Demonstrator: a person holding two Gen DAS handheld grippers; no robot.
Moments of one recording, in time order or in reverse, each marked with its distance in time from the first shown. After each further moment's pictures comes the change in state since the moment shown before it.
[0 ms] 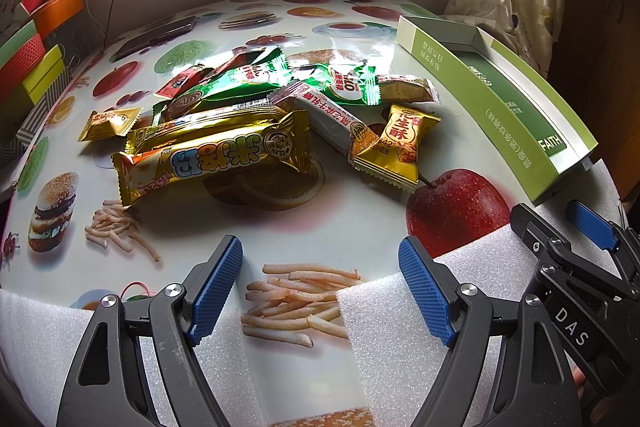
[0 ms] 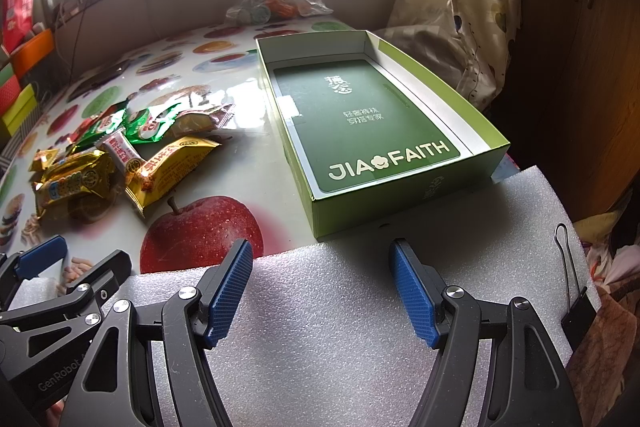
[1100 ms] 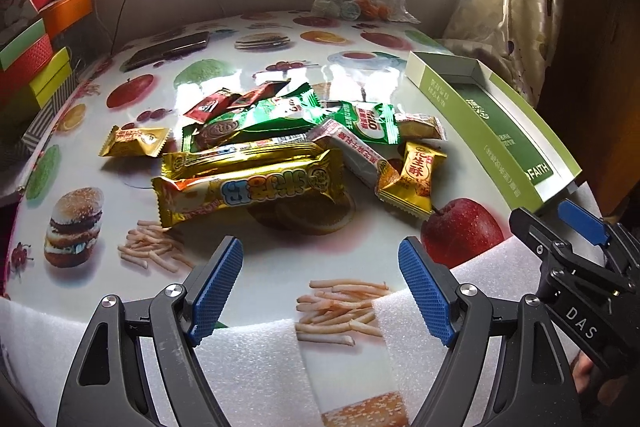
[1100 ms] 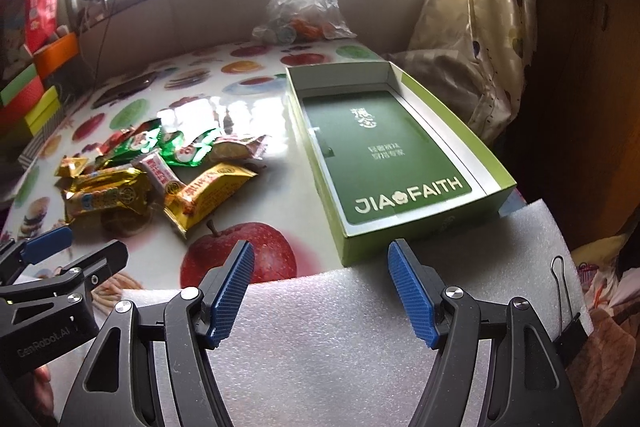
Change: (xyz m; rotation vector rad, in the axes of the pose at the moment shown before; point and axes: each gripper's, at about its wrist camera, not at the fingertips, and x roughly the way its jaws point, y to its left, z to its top) left arm -0.027 0.040 0.012 -0.028 -0.054 -0.044; right arm -0.027 0.013 0.014 -0.055 -0.067 0.076
